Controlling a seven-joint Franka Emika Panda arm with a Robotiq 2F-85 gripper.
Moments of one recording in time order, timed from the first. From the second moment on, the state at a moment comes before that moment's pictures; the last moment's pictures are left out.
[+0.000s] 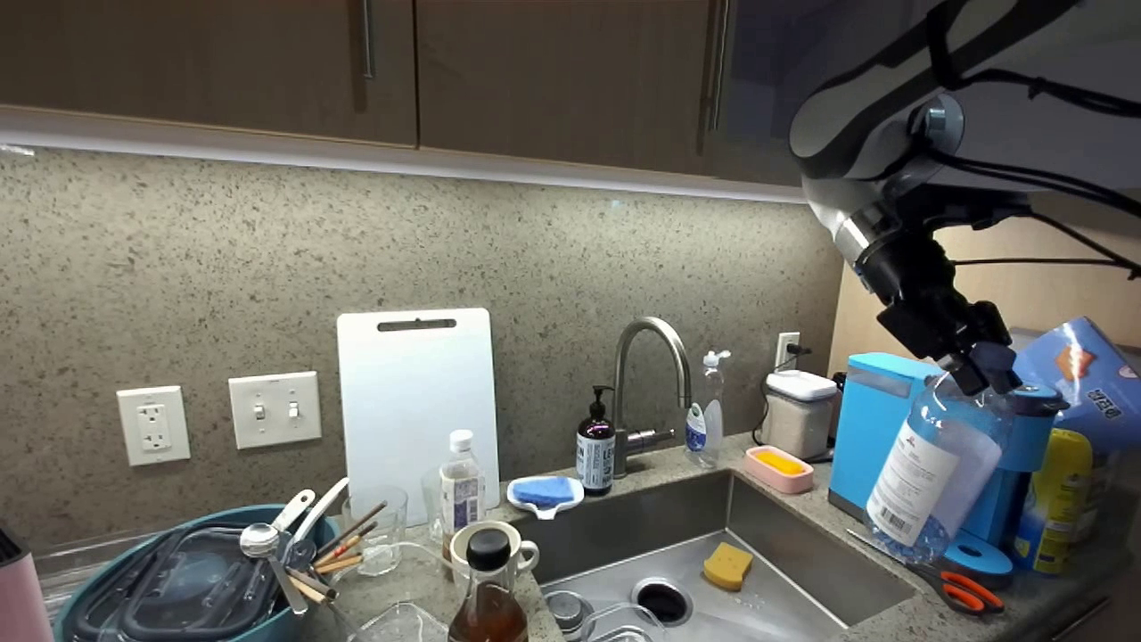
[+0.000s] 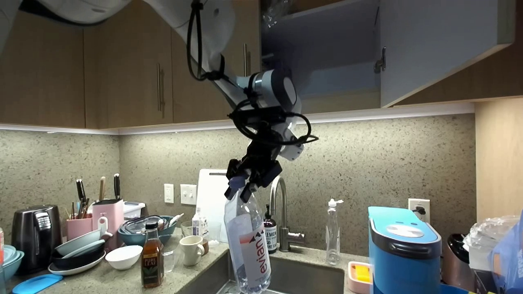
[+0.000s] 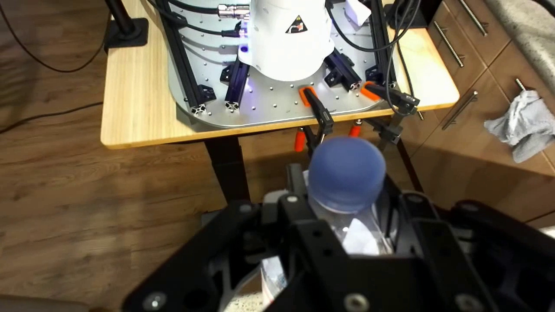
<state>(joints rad) -0.09 0.23 -0.10 -1.73 0.01 1.12 -0.01</state>
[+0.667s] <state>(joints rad) -0.09 0.27 -0.10 -1.73 0.01 1.12 -0.01</state>
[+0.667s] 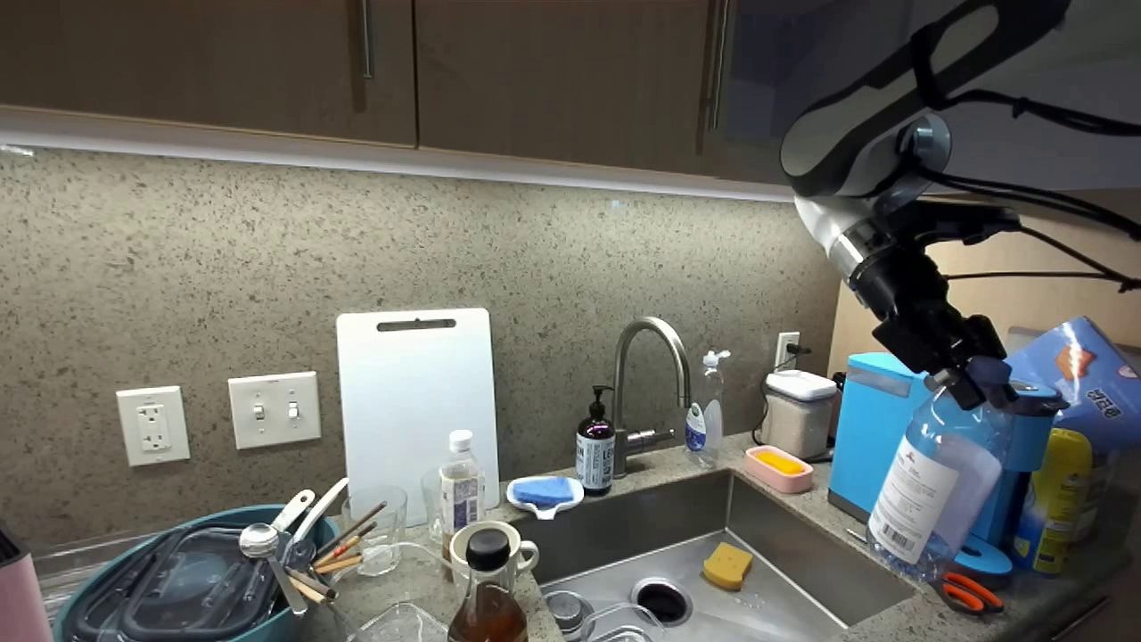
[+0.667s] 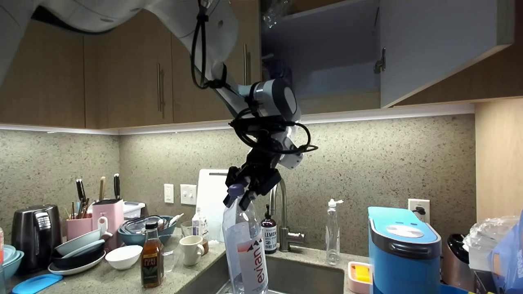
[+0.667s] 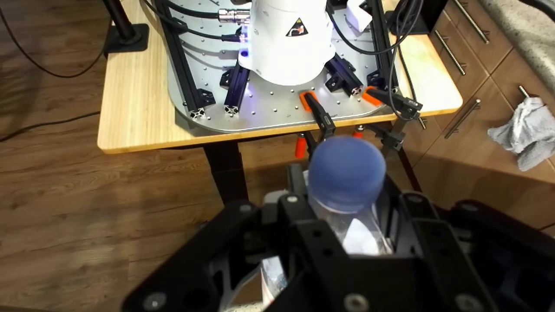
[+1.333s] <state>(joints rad) -0.09 0.44 -0.08 -1.66 0.01 1.12 -0.01</state>
